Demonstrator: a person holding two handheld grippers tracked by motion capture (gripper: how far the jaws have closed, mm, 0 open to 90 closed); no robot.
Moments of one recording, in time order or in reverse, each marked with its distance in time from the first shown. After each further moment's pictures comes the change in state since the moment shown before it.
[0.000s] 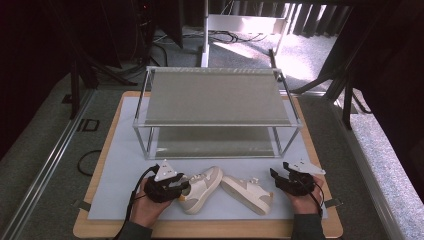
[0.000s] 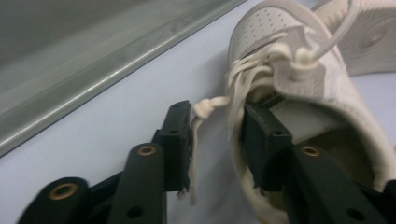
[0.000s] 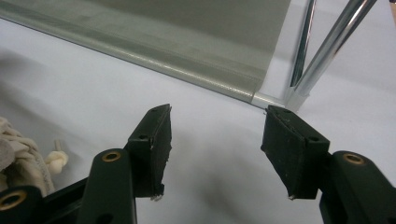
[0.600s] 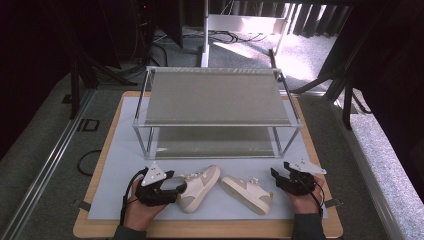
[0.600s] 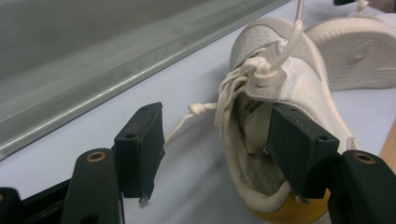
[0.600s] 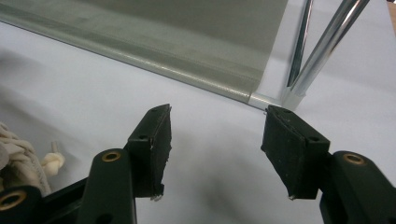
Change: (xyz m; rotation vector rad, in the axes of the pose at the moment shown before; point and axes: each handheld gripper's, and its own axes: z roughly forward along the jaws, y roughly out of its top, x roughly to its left) left arm 0.004 -0.013 -0.021 -0.090 0.010 -0.031; right arm -0.002 0.001 0.000 -0.002 0.000 0.006
